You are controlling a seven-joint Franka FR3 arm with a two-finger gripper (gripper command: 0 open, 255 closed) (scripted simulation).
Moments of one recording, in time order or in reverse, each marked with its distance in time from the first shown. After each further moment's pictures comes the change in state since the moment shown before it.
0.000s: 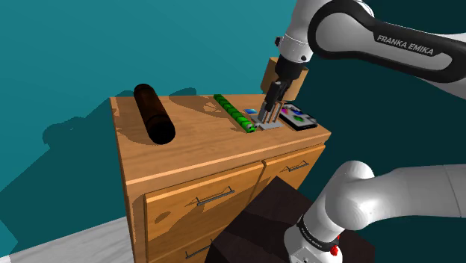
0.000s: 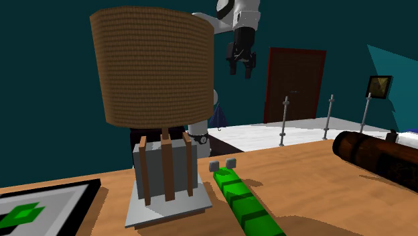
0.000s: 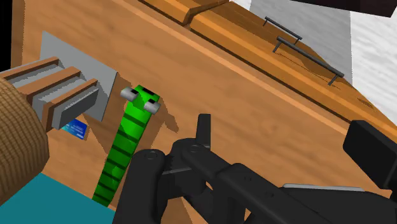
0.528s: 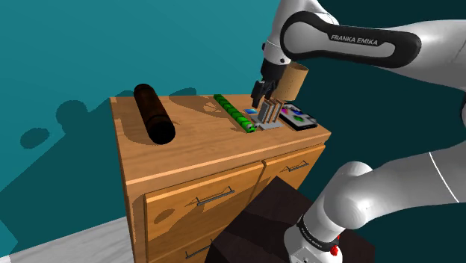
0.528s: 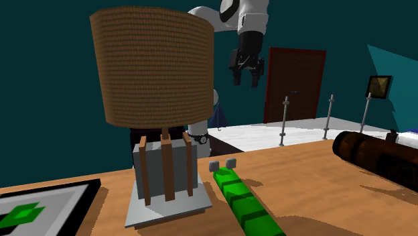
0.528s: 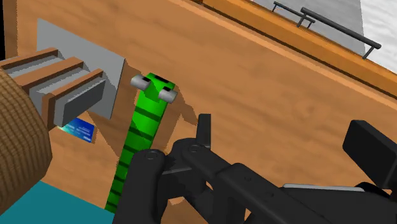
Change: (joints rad) arm -0.046 0.195 -0.055 0.049 -0.019 0.137 0.009
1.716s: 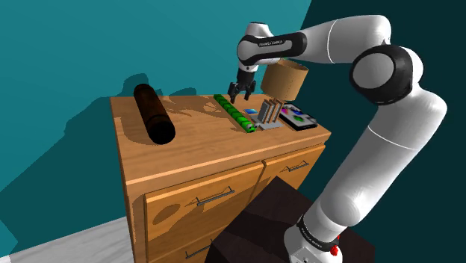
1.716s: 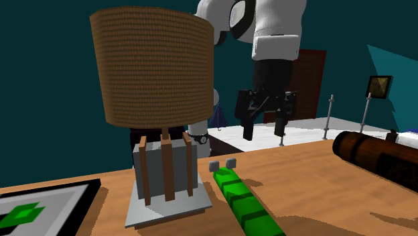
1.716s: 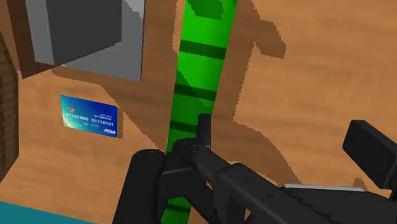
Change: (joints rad) arm -0.101 0.643 -0.132 0.392 0.064 0.220 0.004
